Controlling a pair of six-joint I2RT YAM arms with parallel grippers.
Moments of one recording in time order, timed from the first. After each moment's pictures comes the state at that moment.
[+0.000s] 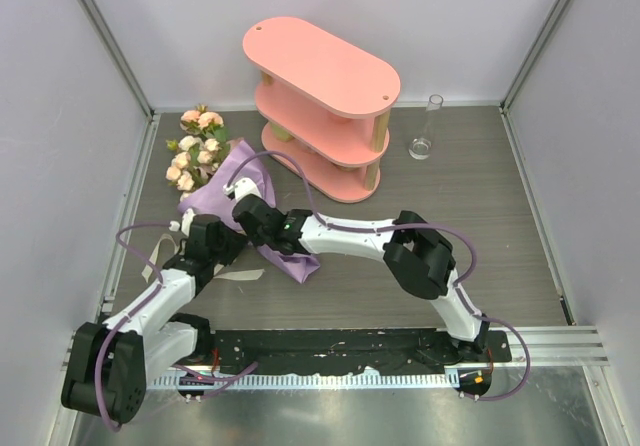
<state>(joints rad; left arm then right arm) -0.22 1.00 0.34 -0.09 -0.08 -1.08 1.14 2.11 1.65 -0.22 0.34 0.27</state>
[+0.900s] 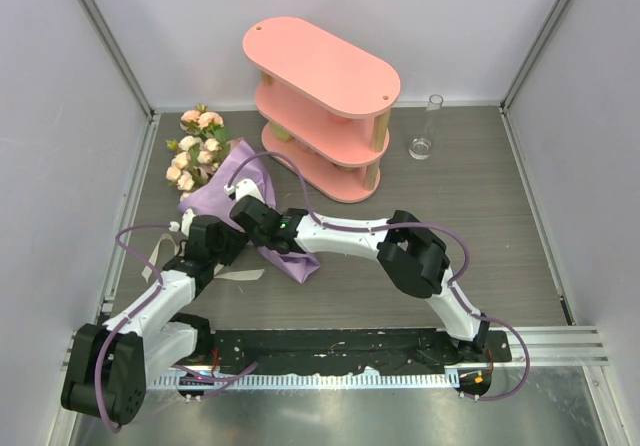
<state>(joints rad) -0.22 0.99 0.32 -0.06 -0.08 -1.08 1.14 2.17 1.71 -0.30 0.39 0.32</state>
